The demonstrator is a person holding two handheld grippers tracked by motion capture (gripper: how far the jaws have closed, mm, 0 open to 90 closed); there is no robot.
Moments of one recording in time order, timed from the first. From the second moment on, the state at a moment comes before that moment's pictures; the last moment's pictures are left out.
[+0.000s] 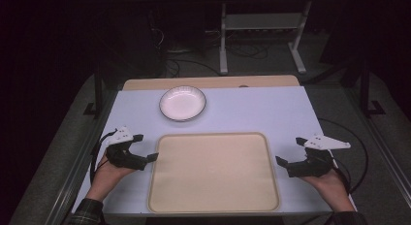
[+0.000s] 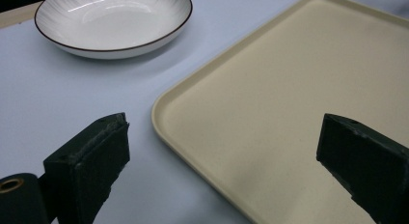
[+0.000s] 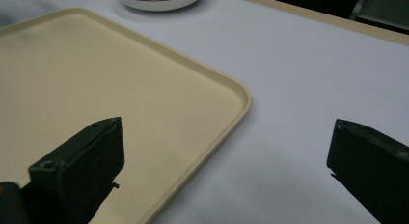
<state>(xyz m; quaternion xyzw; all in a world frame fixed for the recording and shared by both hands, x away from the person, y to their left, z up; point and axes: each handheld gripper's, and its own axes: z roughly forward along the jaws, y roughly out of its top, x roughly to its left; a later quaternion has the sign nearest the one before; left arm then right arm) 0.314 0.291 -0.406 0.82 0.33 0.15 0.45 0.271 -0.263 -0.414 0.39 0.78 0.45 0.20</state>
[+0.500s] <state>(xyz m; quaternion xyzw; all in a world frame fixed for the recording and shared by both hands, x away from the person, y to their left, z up) 0.328 0.288 -0.400 0.82 0.32 0.15 0.46 0.271 -0.262 -0.414 0.39 0.78 0.45 0.20</state>
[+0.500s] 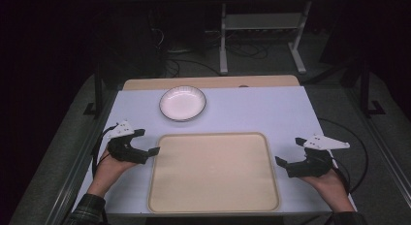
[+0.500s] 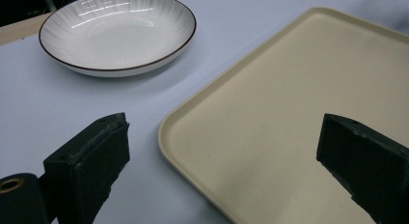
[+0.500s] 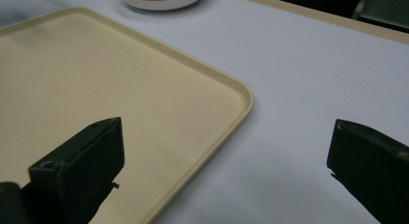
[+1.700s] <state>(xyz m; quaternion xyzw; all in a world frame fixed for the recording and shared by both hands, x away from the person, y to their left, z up) 0.385 0.284 -0.387 0.80 0.35 0.14 0.46 0.273 -0.260 -0.415 0.38 0.78 0.45 0.20</state>
